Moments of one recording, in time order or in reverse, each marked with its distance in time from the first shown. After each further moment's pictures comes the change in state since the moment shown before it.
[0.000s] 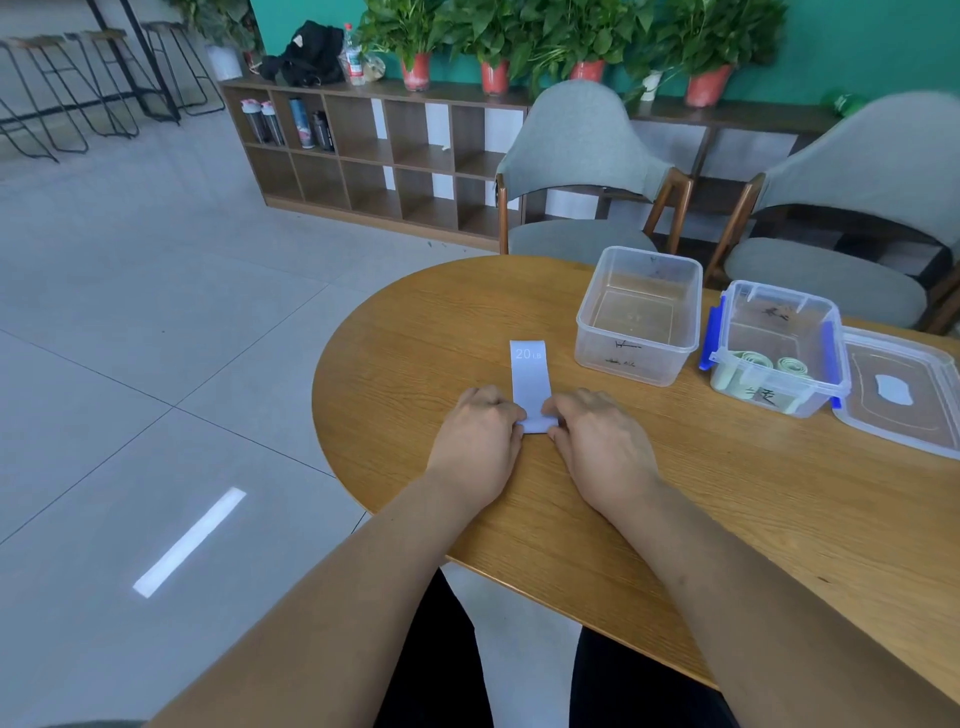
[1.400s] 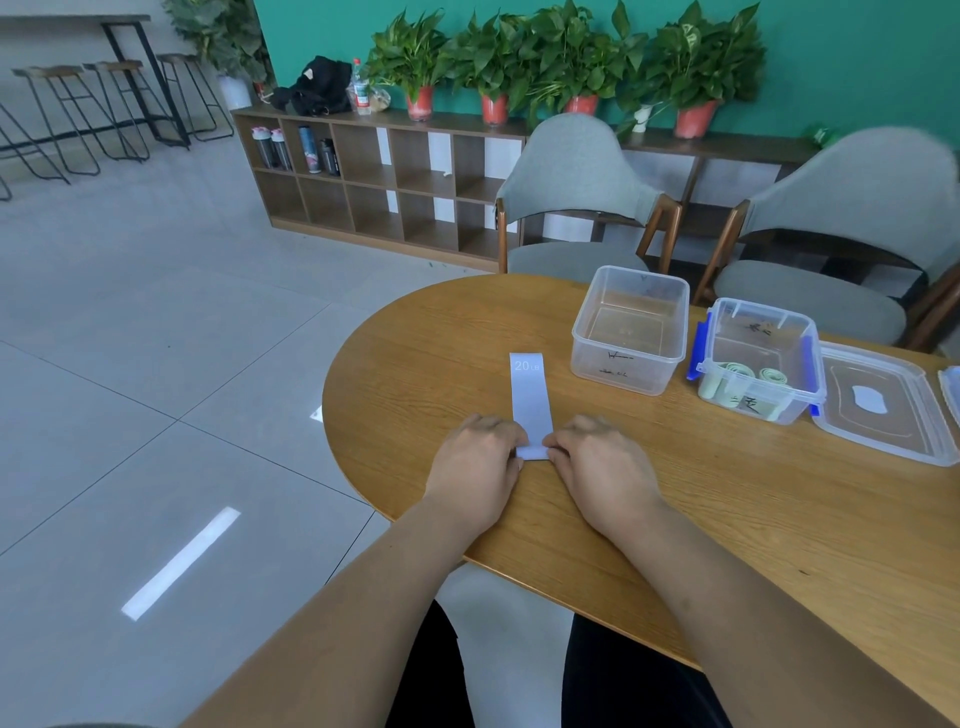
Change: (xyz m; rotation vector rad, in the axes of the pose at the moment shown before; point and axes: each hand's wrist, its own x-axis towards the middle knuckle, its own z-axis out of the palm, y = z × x) left_hand -0.031 0.011 -0.013 -0.008 0.016 0.036; right_hand -0.026 -0.005 -0.007 -0.042 -0.010 -0.034
